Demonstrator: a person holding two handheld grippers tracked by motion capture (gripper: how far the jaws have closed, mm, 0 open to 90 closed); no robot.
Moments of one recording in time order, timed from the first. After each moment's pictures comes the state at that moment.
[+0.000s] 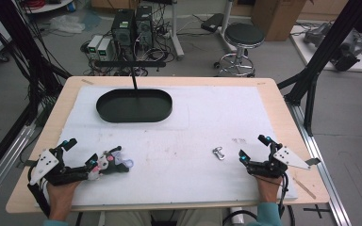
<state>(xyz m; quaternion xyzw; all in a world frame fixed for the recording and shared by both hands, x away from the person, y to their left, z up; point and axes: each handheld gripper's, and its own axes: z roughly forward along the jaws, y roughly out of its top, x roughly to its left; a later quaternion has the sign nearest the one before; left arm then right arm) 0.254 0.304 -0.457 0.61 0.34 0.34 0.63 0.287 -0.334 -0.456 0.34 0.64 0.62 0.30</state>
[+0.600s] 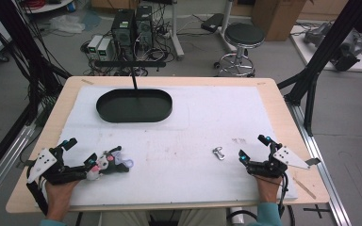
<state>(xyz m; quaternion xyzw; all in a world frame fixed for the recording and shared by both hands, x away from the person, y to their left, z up) 0.257 0.308 -0.457 0.61 0.35 0.31 0.64 0.287 -0.333 -0.456 0.33 0.64 0.62 0.30</state>
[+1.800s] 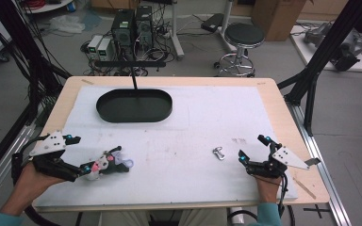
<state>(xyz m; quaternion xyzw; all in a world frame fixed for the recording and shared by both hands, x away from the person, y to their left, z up) 0.265 0.298 -0.371 0.83 0.28 0.19 0.44 0.286 -0.332 -0.456 0.33 0.65 0.62 0.31</state>
